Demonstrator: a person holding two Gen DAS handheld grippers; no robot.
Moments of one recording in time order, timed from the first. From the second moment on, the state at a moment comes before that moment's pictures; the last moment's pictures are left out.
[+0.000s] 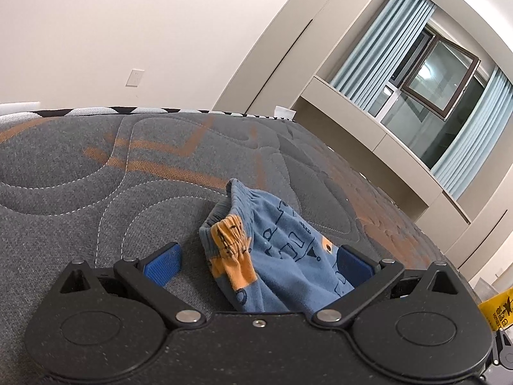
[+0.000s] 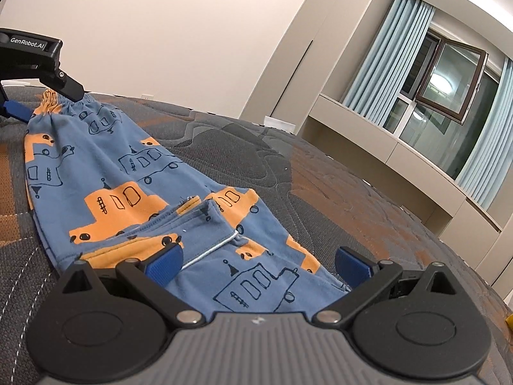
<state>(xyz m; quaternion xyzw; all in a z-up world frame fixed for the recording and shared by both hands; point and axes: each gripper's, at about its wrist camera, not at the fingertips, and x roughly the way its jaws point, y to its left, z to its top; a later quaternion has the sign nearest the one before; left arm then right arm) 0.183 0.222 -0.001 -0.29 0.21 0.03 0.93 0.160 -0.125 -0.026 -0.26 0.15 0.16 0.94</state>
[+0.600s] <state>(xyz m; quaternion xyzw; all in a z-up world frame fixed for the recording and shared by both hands) 0.187 0.223 -0.003 -0.29 0.21 0.02 0.93 0.157 -0.125 -0.026 -0.26 0.14 0.16 0.94</state>
